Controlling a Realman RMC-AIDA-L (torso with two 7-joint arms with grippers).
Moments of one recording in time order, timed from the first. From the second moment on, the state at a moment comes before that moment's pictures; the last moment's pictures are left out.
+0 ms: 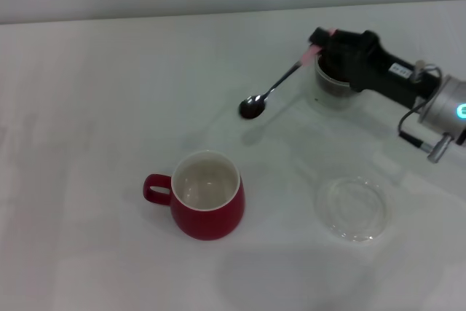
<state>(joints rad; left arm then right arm) -0.35 -2.08 2.83 0.10 -1.52 1.42 -0.14 0.40 2.00 -1.46 -0.35 -0.71 -1.19 1.99</state>
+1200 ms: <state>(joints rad) -0.37 -2.08 2.83 0.10 -1.52 1.42 -0.14 0.41 2.01 -1.69 -0.48 -0.69 -1.15 1.69</state>
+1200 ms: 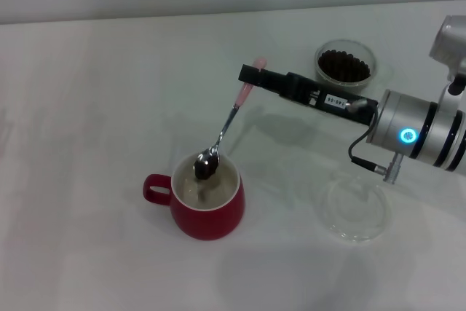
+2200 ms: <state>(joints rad) -0.38 -2.08 2.83 0.10 -1.52 1.41 -0.14 0.33 1.96 -1.50 -0.41 -0.66 -1.52 1.39</state>
